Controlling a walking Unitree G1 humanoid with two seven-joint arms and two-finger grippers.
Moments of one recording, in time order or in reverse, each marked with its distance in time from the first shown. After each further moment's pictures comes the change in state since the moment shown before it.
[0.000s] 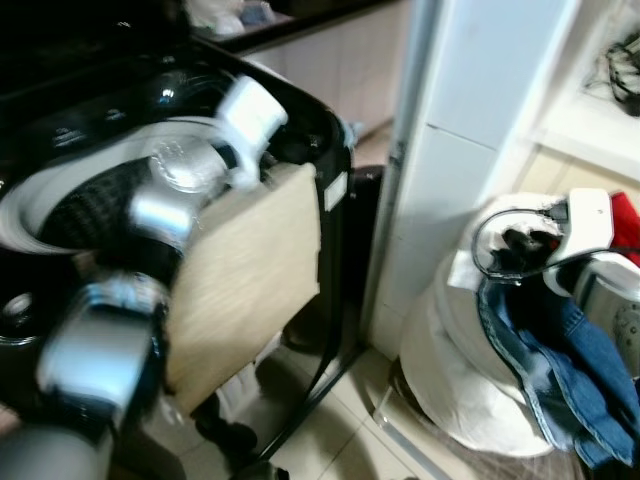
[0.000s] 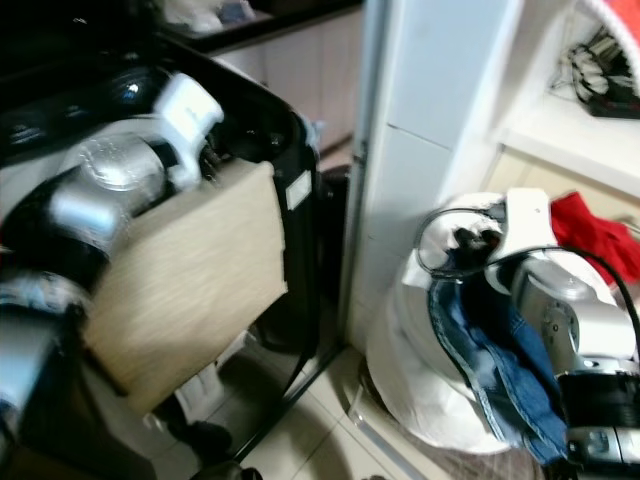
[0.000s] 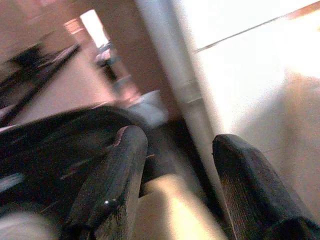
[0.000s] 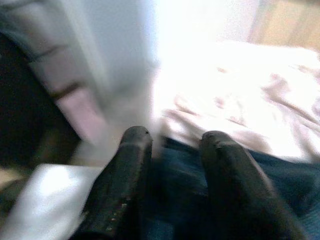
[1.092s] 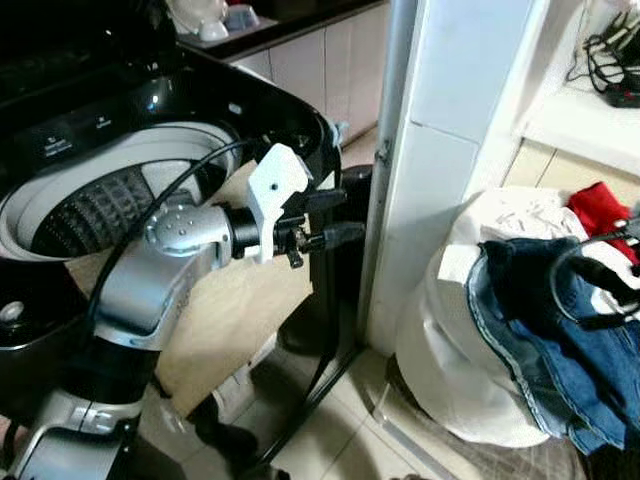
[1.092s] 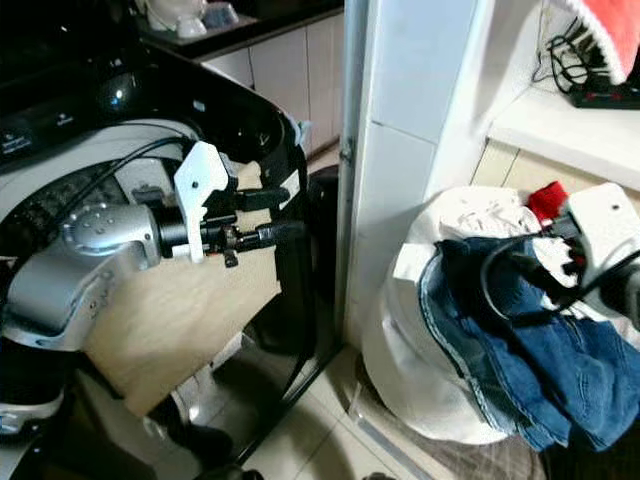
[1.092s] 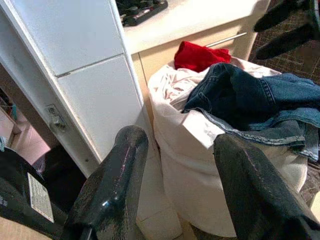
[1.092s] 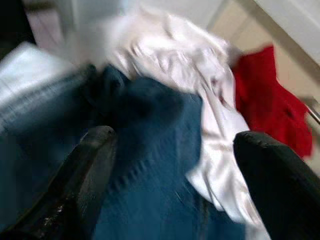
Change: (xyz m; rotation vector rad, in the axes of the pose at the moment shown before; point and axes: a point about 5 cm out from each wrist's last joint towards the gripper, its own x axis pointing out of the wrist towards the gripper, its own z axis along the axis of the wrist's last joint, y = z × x) left arm -0.046 -0.070 0.019 -0.160 -0.063 -0.331; right arm -0.098 -0.029 0.043 -0.426 0.173 -0.003
